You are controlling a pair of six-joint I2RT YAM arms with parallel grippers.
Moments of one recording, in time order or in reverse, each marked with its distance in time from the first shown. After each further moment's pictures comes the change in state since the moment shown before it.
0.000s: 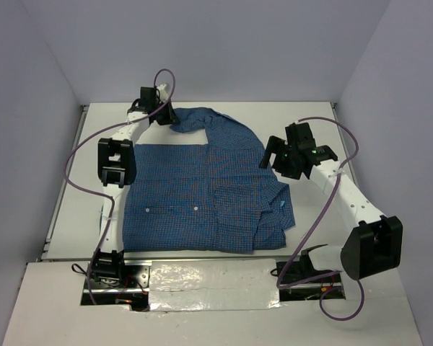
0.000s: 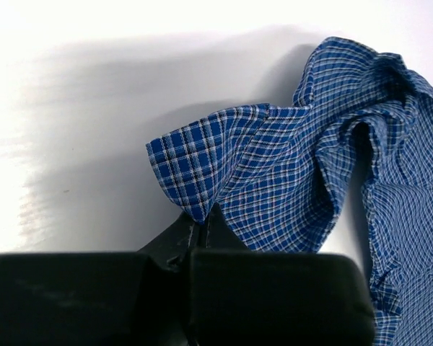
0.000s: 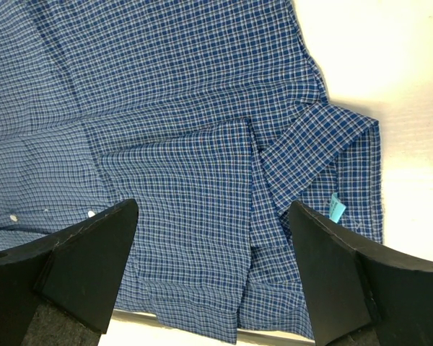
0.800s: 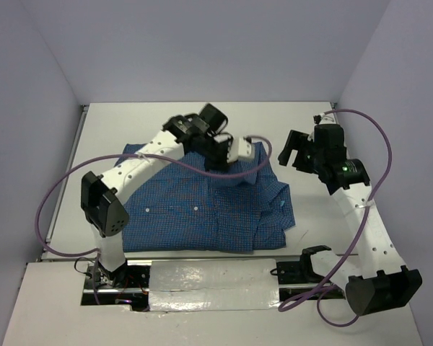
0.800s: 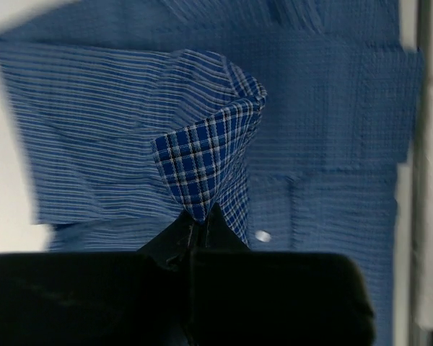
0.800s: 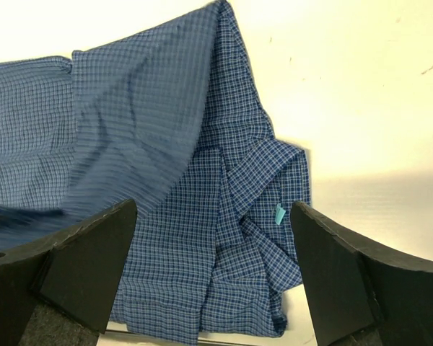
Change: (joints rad) left arm -0.624 -0.763 -0.348 -0.650 0.085 1.056; right arm -0.095 -0.269 0.059 -0.085 0.047 -0.167
